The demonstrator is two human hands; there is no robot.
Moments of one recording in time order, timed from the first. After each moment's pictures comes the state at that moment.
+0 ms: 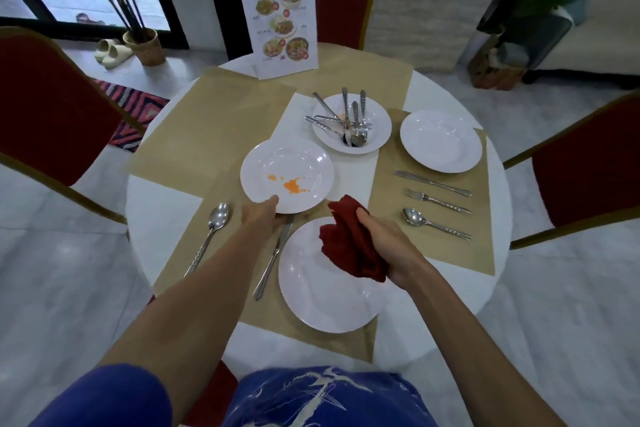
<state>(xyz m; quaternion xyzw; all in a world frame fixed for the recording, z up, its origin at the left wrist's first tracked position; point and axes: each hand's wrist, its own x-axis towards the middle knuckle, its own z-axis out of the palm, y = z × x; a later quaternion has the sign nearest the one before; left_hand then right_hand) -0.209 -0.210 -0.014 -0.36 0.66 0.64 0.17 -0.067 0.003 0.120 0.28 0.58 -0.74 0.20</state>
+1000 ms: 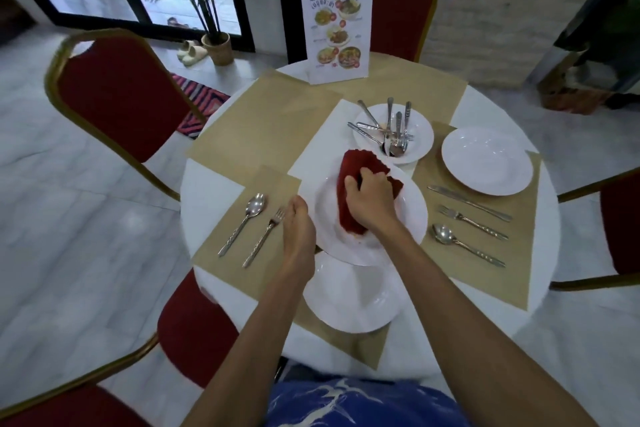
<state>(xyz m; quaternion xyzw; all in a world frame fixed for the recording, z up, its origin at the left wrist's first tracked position) -0.095 -0.162 0.090 -0.32 0.59 0.74 0.08 -0.152 -0.036 0.111 0.08 0.93 -0.35 0.05</state>
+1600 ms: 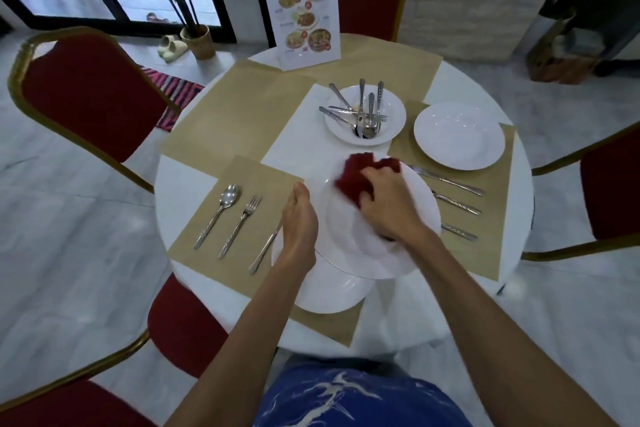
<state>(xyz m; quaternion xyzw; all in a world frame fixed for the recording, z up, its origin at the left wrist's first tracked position) -0.075 -0.088 0.135 -0.30 0.63 0.71 0.08 -0.105 0.059 0.115 -0.01 0.96 -0.27 0.03</state>
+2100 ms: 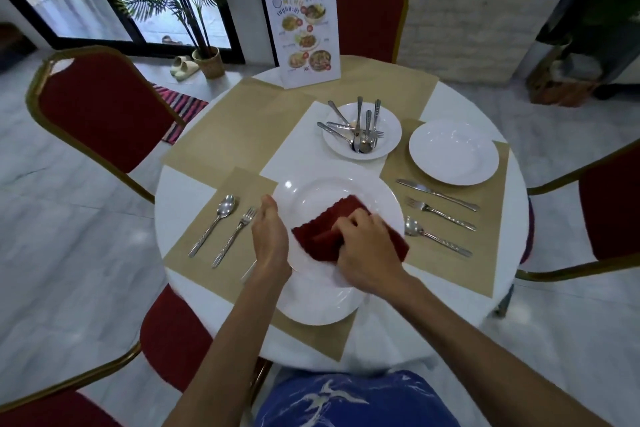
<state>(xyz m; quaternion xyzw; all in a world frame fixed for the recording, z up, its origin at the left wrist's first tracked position) -0.065 -0.105 0.126 -0.36 0.60 0.72 -0.01 -0.041 0.041 0.121 -0.09 0.97 -0.19 0.08</state>
